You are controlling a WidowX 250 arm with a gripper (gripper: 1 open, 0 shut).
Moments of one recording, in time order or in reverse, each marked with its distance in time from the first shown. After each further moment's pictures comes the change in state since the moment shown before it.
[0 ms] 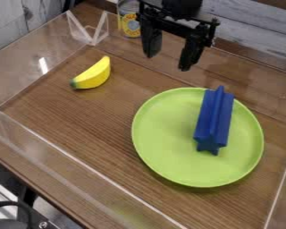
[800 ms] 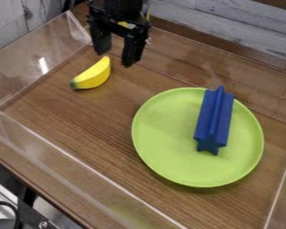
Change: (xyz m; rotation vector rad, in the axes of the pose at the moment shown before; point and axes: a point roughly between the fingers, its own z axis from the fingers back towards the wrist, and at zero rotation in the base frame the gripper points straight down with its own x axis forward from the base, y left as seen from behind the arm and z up) arm -0.003 0.093 -0.028 0.016 0.008 -0.007
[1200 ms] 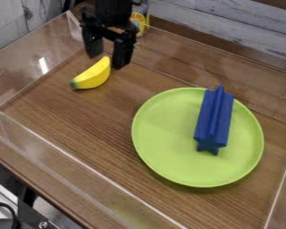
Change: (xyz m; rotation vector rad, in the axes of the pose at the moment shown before) arm 0.004 0.021 -0.016 -0.001 0.008 -0.010
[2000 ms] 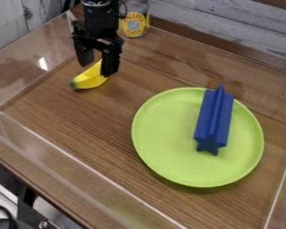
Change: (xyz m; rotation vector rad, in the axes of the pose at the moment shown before) arm 0.013 0.032 -0.033 -0.014 0.002 -0.011
